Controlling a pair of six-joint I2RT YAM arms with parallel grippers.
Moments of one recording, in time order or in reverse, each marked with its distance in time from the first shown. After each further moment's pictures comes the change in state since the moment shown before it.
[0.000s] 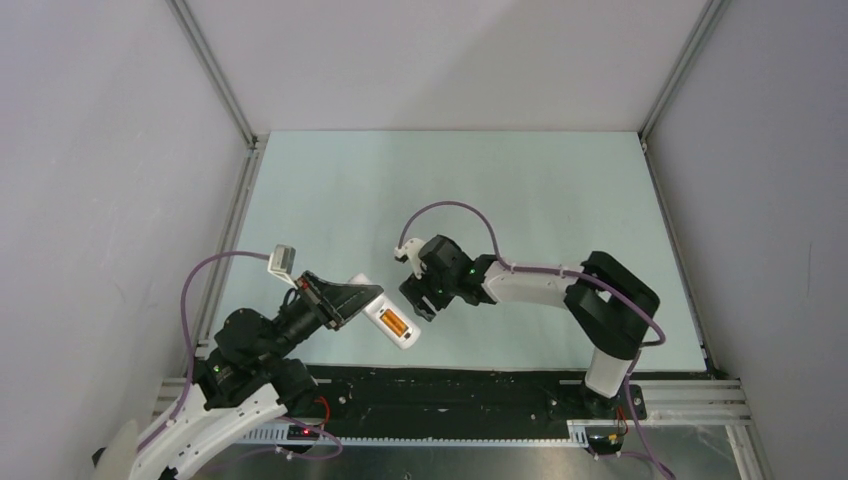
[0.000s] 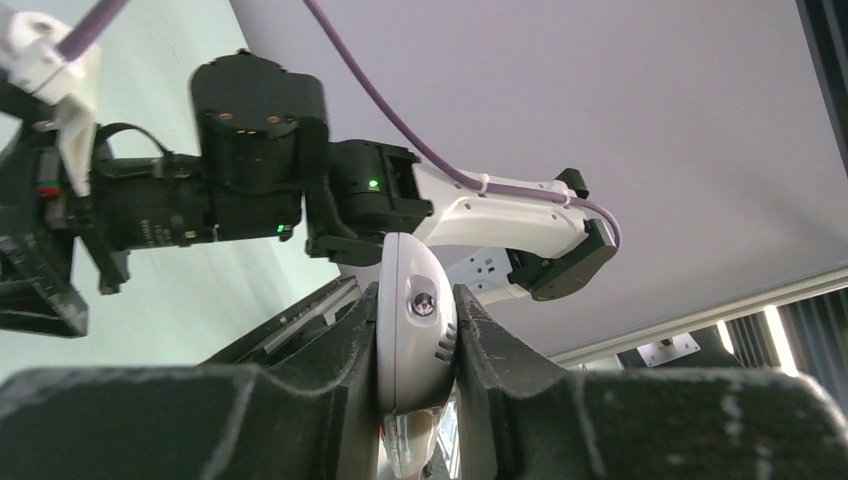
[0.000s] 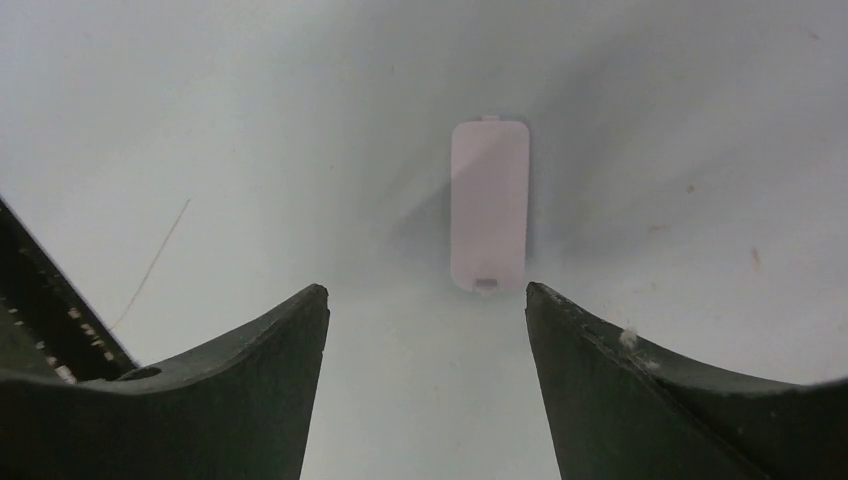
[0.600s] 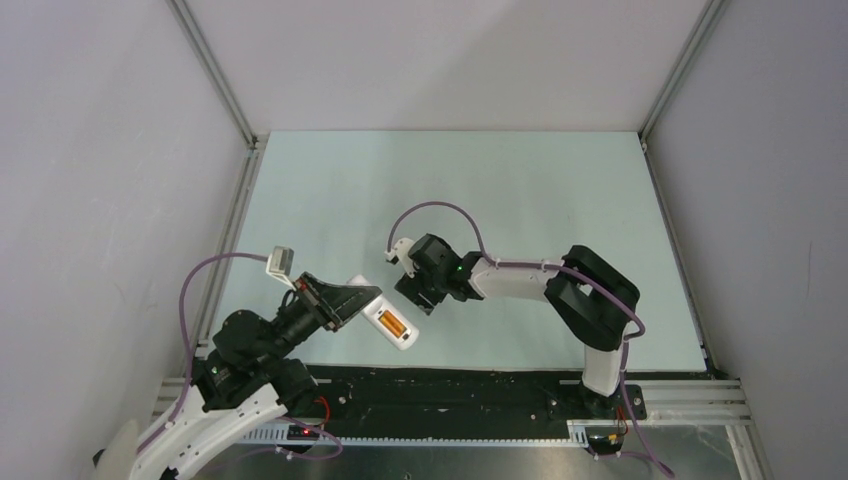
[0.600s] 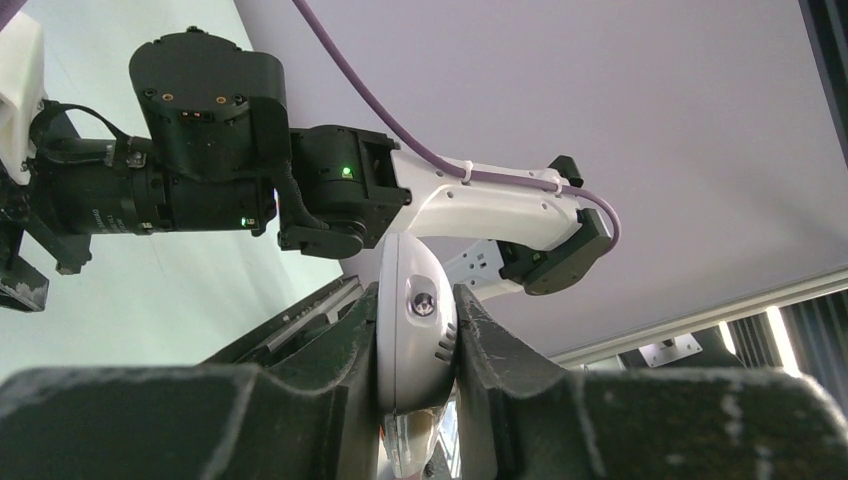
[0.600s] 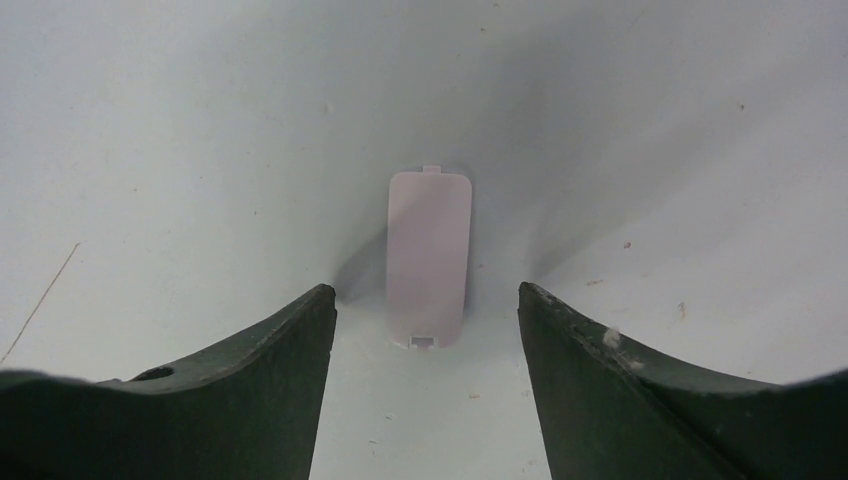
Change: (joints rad) left arm 0.000 -0.016 0.000 -0.021 -0.005 0.001; right arm 0.013 0.126 0.089 -0.006 0.102 -0.142
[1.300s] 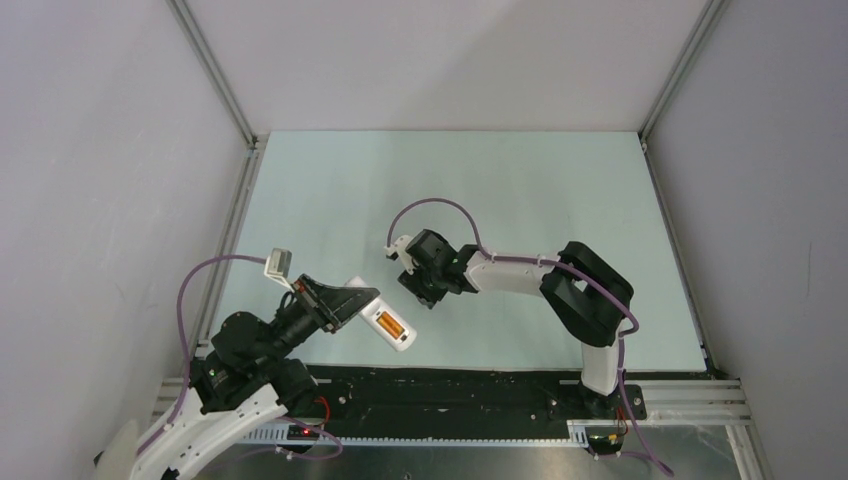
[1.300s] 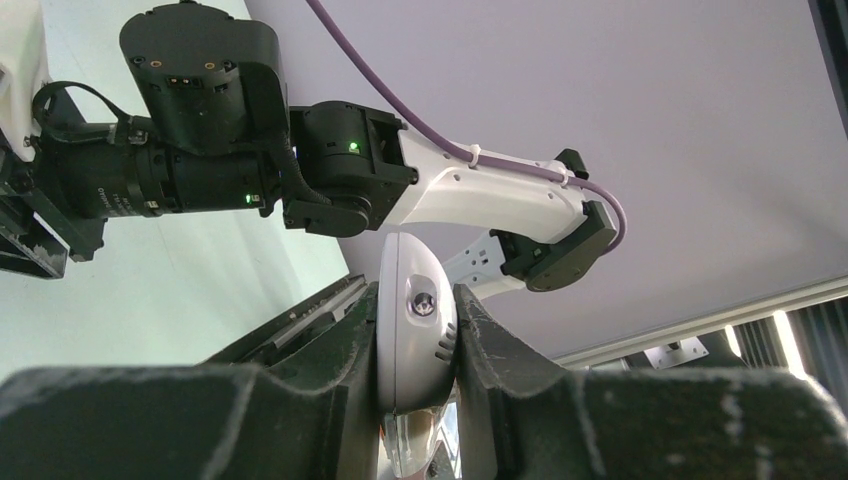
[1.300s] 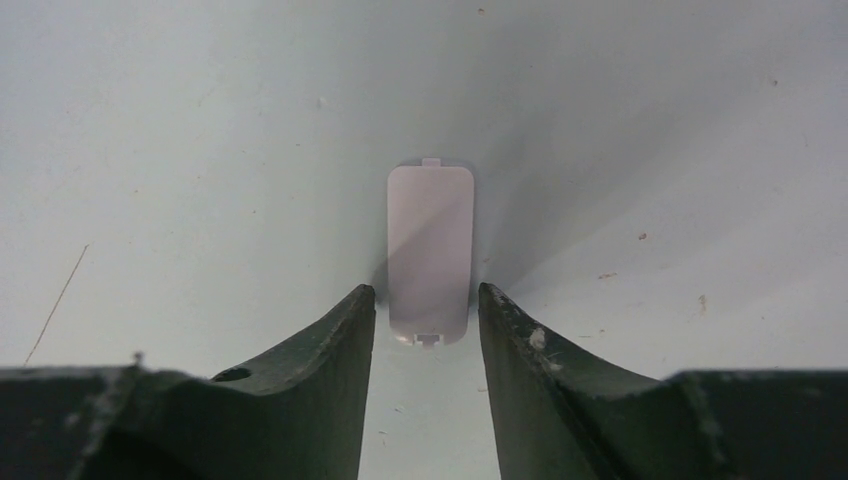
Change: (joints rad) left arm 0.000 -0.024 0.000 -0.036 -0.010 0.001; right arm -0.018 0.045 0.079 -0.113 -0.039 0.043
